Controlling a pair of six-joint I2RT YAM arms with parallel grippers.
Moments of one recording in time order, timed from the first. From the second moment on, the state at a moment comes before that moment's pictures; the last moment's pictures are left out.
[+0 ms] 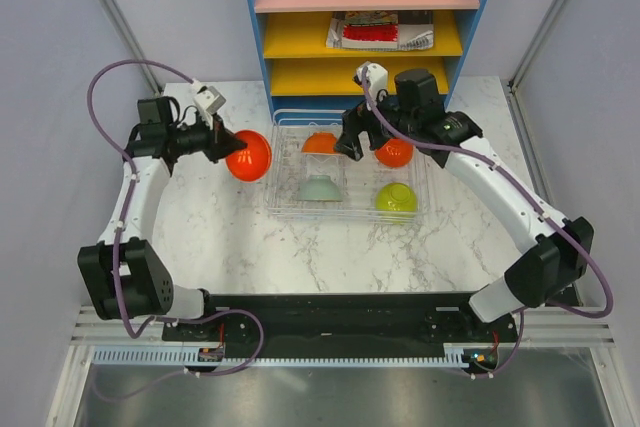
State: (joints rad) left arm 0.17 1.40 1.16 -0.48 0.96 0.46; right arm 0.51 1.51 1.52 -0.53 -0.33 -0.05
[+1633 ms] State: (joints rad) left arm -0.31 1.44 1.35 -0.37 0.84 0.36; right arm 0.47 1.63 1.24 0.24 -1.04 0.82
